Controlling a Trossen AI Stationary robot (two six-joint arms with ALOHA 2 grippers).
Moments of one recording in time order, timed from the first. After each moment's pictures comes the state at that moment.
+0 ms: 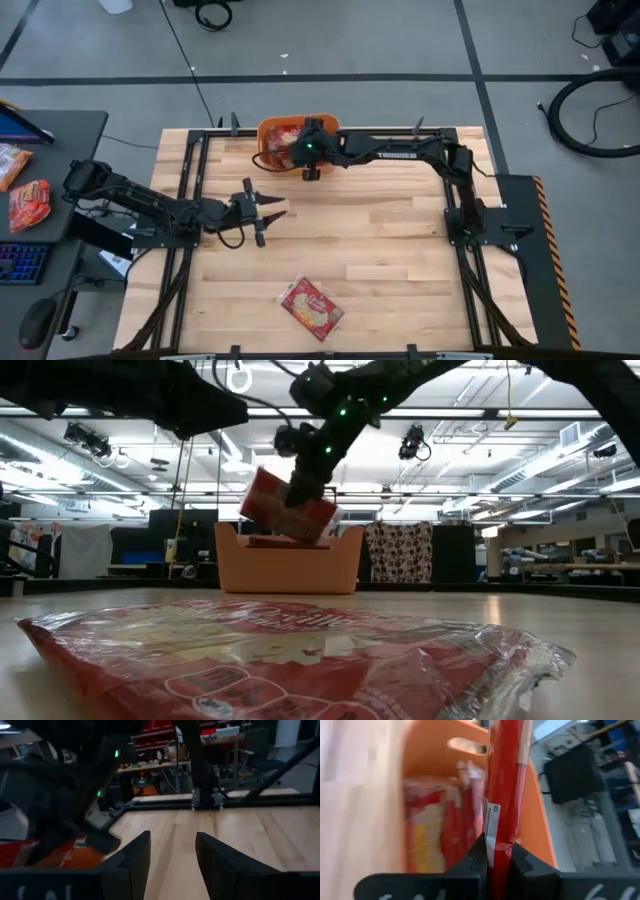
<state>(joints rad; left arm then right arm) -0.23 1.06 0.35 0.69 -0.53 0.12 -0.28 2.05 1.72 -0.36 0.36 -0.56</state>
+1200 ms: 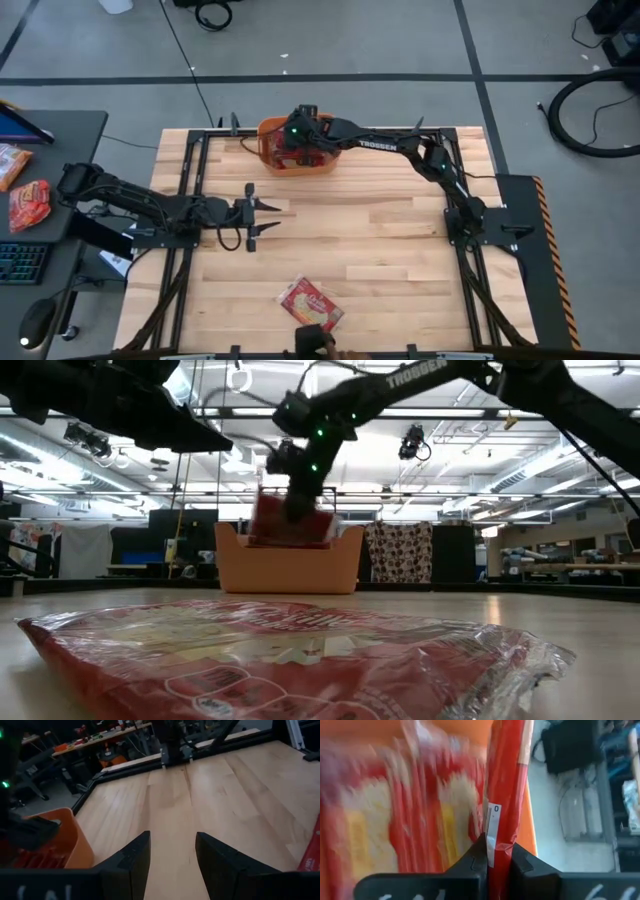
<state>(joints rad) -0.19 0.95 0.35 0.34 -0.34 0.19 -0.36 2.27 2.08 -0.62 0.43 -0.59</state>
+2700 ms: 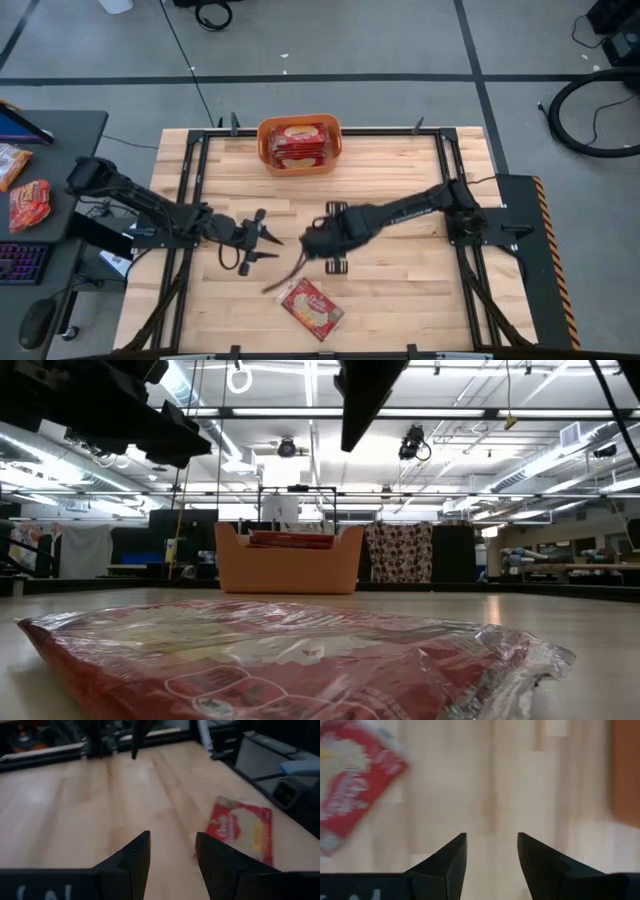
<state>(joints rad) -0.35 1.11 0.35 0.44 -0.14 0.03 0.28 2.11 2.05 -1.31 0.27 0.28</state>
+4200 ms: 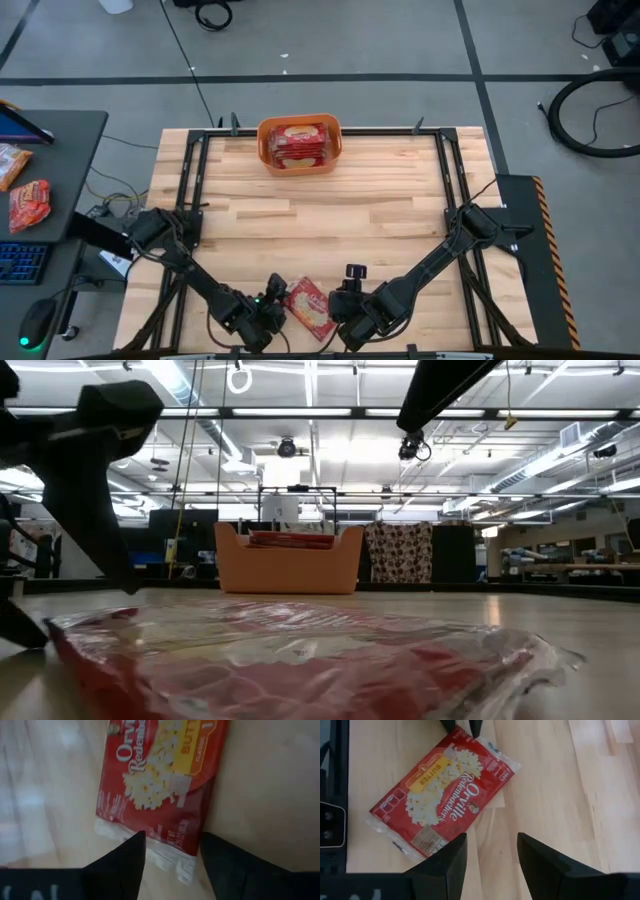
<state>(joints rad) -0.83 1.96 1.13 -0.38 -0.67 -0.06 0.66 2.11 1.78 -0.94 0.50 0.67</state>
